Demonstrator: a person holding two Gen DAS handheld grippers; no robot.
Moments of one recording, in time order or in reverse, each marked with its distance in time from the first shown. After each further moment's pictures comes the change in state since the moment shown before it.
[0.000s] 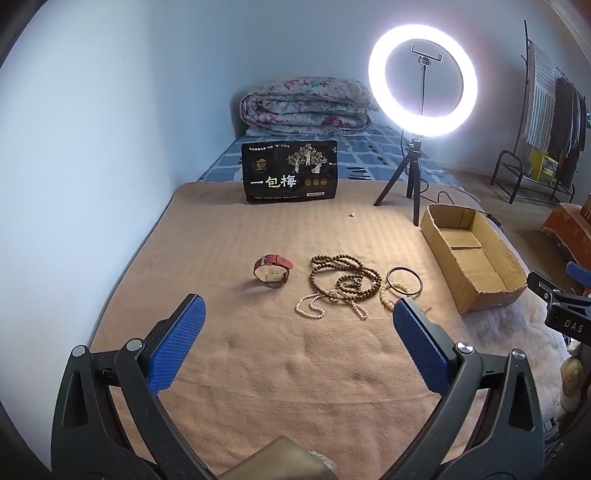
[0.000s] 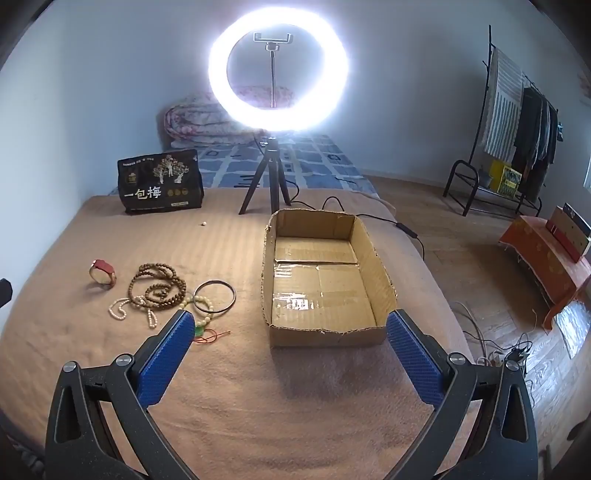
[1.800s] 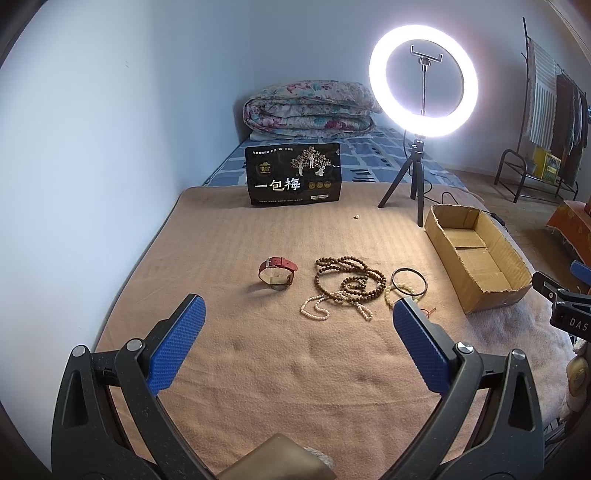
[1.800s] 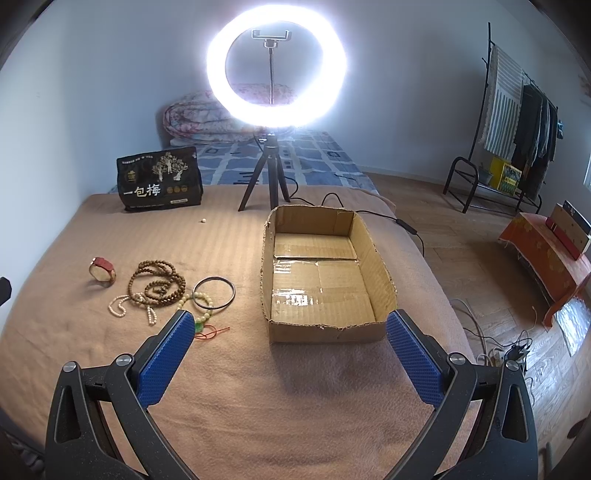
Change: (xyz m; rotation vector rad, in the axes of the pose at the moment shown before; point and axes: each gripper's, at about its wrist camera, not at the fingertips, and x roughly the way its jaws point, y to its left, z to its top) left arm 0.000 0.005 0.003 0.007 -0.011 0.011; right arm -0.002 -0.002 -0.006 0.005 0.000 0.001
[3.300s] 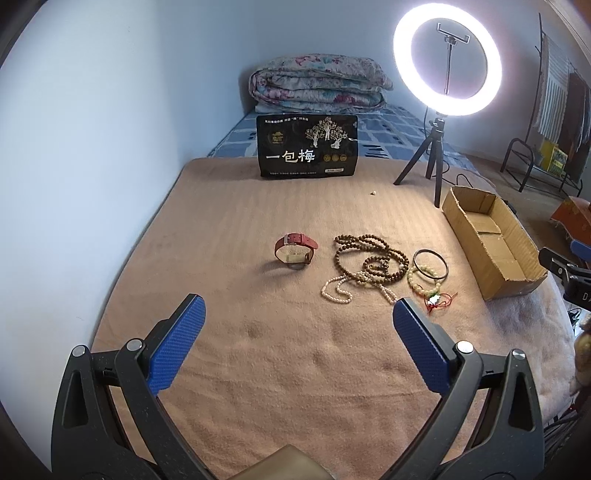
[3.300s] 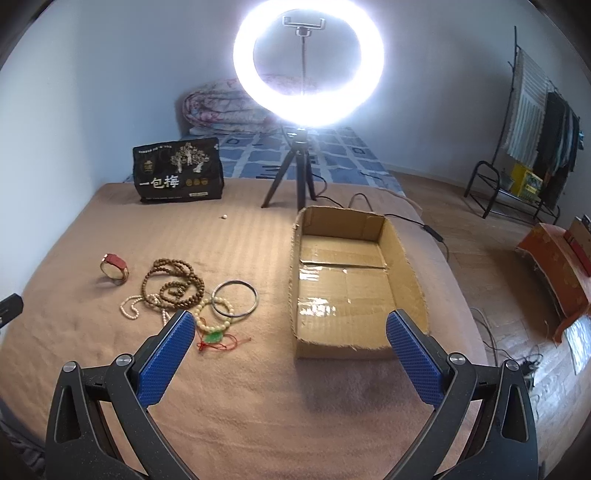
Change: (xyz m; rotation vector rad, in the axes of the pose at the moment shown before) left arm 0.032 0.030 -0.003 -0.010 0.108 0.002; right arm 0.030 0.022 0.025 -0.062 0.031 0.092
